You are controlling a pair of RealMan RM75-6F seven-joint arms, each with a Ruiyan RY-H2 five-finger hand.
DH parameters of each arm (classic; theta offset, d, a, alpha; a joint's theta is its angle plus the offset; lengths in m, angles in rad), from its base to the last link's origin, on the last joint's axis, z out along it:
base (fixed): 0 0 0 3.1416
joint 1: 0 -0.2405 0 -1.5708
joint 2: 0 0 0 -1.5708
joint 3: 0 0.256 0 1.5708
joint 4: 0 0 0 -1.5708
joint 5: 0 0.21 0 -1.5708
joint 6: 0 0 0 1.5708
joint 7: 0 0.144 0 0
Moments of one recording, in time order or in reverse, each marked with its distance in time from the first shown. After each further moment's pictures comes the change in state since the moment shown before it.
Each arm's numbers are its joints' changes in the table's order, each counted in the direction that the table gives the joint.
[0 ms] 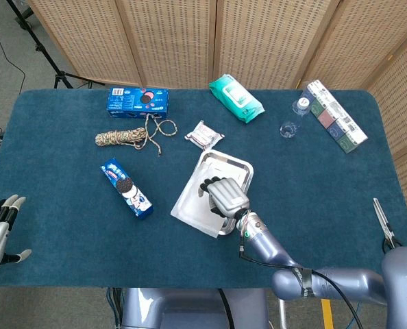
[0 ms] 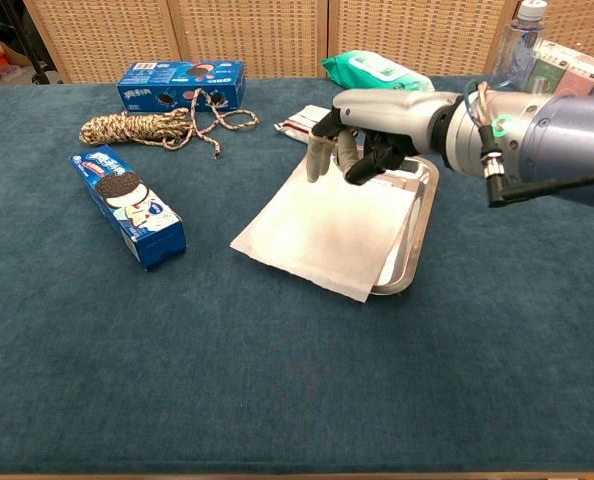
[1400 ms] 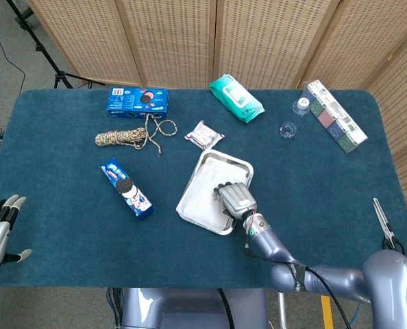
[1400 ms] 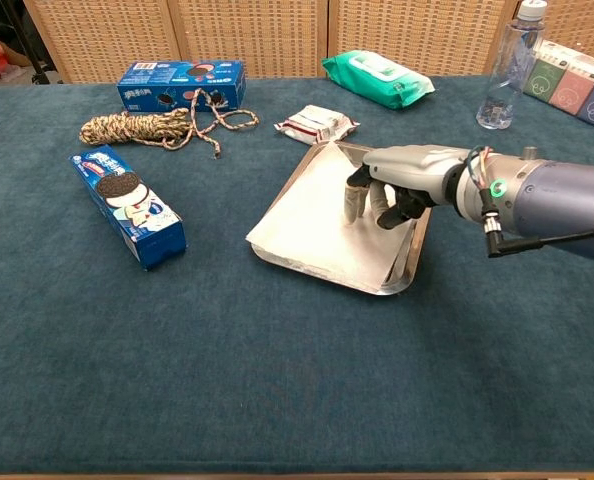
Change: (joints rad) left arm 0.006 0.010 -0.001 -0.005 -0.015 -0.005 0.014; right arm 0.019 0.100 -0.069 -0.234 -0.001 -0.056 0.031
